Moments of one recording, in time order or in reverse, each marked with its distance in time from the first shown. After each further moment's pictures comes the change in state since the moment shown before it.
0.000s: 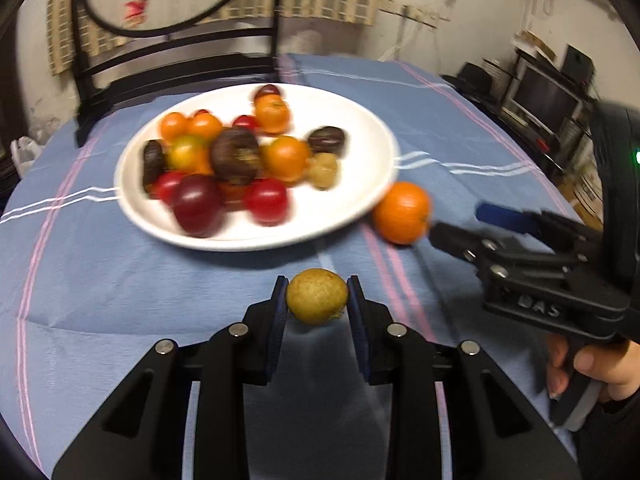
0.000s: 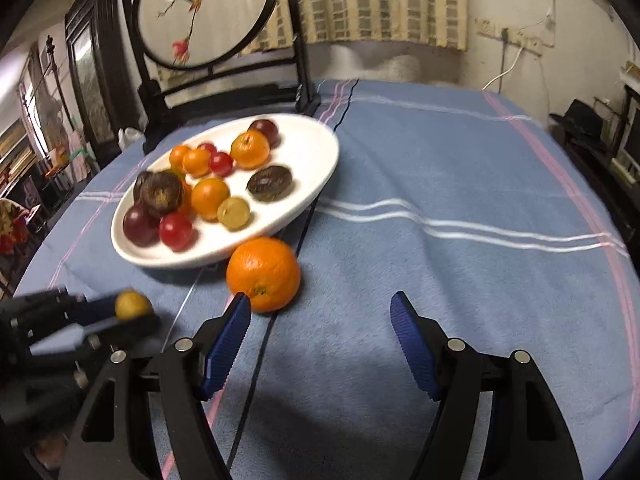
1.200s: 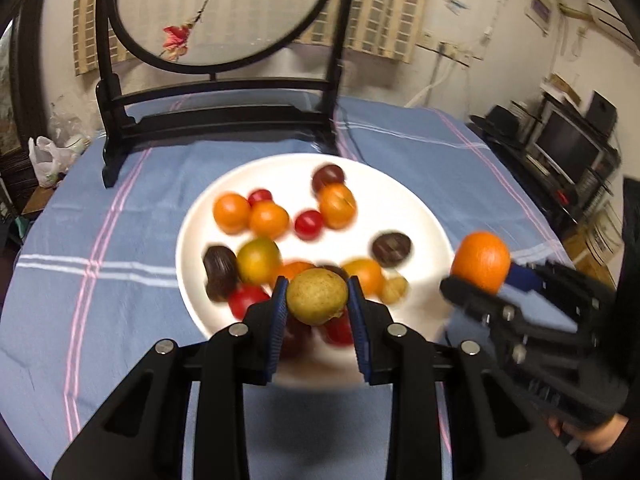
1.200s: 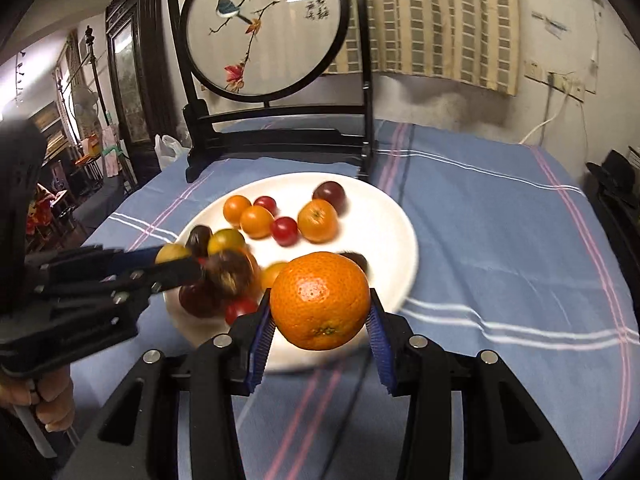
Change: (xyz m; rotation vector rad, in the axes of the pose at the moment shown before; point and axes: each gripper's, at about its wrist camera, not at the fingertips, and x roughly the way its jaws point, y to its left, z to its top) left arm -0.005 0.055 0.090 -0.096 -0.056 0.044; right arm -0.001 0.056 0.075 -0.118 -0.089 0.094
